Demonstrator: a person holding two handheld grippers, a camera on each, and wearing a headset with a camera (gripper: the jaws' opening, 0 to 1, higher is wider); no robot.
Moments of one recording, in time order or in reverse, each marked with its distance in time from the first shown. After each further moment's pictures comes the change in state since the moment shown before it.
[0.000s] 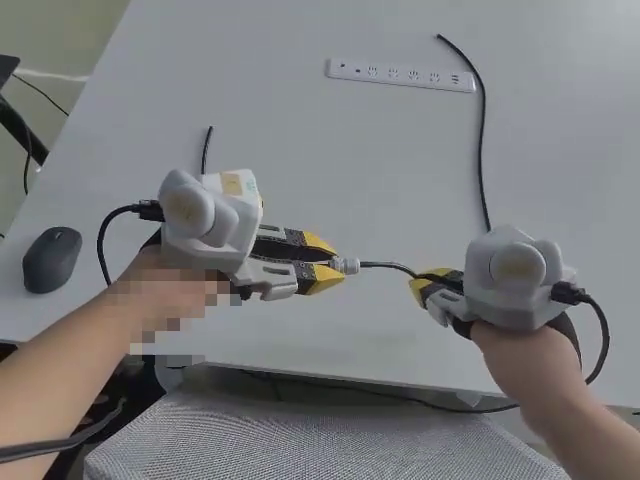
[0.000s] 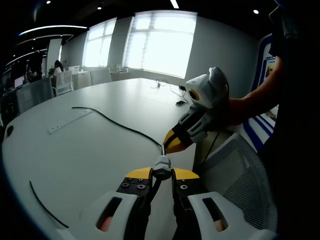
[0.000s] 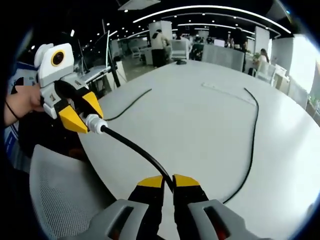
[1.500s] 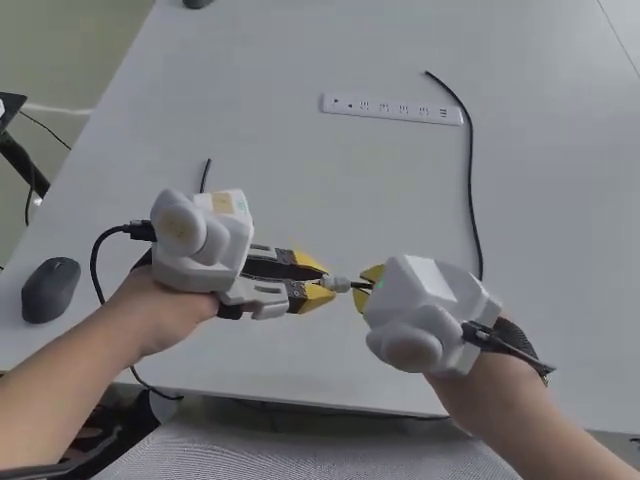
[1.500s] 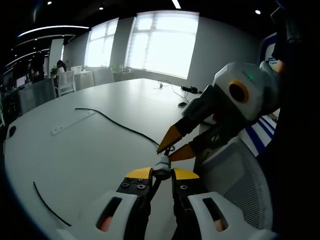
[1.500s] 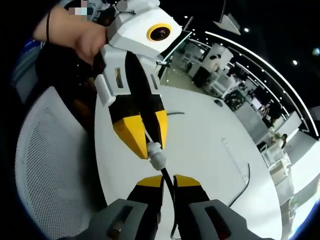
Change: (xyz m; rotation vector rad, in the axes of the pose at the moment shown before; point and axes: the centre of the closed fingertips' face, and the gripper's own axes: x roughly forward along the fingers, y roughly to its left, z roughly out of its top) left arm -0.009 0.005 0.011 -0.010 0.000 0.018; right arm -0.011 0.069 0.066 -0.668 -0.072 -0.001
